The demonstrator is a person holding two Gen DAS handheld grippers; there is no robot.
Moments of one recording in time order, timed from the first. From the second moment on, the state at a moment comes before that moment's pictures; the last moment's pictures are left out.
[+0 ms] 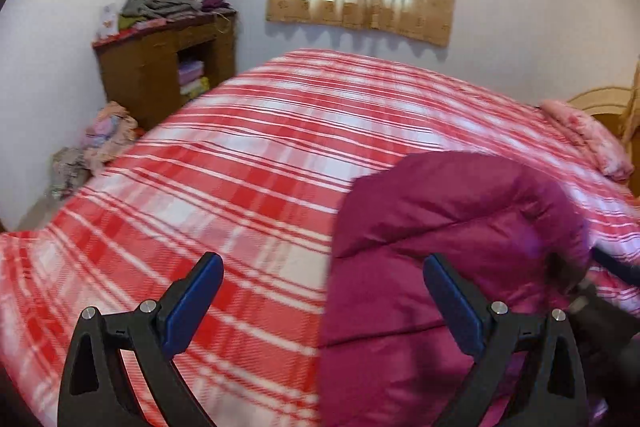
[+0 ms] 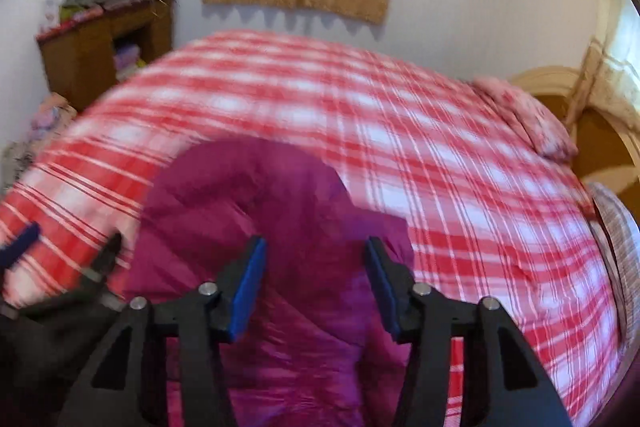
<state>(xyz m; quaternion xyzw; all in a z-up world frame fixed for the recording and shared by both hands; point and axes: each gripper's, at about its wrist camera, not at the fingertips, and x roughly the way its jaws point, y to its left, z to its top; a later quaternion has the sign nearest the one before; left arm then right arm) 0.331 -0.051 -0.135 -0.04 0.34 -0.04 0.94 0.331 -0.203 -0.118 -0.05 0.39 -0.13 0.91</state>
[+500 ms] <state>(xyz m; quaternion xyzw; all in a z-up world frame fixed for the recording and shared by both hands) 0.356 -0.133 -0.193 0.02 0.38 -0.10 0.92 0.282 -0.280 -0.204 0.02 0.36 -0.16 0.92</state>
